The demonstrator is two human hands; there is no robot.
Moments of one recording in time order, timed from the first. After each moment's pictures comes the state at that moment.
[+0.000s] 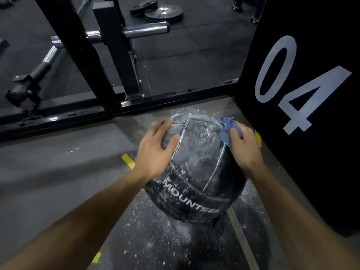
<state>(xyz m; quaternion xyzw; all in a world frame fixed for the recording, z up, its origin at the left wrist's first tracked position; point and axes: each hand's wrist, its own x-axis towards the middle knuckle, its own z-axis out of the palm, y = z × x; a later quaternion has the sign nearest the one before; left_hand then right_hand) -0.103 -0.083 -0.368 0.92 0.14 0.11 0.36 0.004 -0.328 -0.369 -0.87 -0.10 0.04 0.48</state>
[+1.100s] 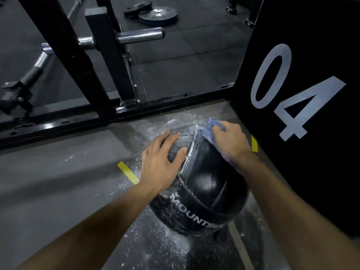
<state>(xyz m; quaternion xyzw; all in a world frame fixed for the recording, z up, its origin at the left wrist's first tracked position) -0.092 -0.104 -0.370 0.93 0.12 0.13 0.32 0.022 -0.280 -0.312 -0.93 0.00 0.14 0.35</state>
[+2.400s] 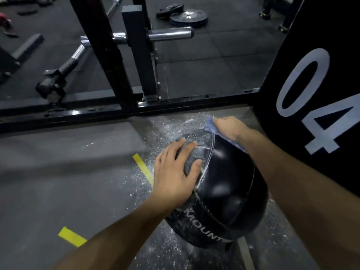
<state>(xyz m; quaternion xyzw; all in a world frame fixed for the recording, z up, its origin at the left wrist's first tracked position) -0.131 -0.132 -0.378 0.93 0.16 0.16 0.28 0.089 -0.243 -0.346 -0.90 -0.13 0.28 0.31</state>
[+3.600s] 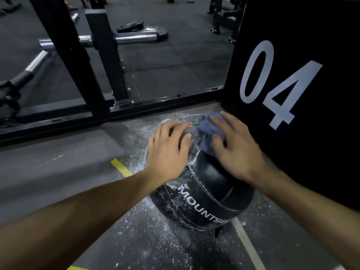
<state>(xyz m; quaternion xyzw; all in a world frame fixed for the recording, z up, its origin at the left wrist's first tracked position) -0.124 -0.127 -0.379 0.94 0.04 0.17 0.28 -0.081 -0.323 -0.332 -0.94 -0.22 -0.04 0.24</state>
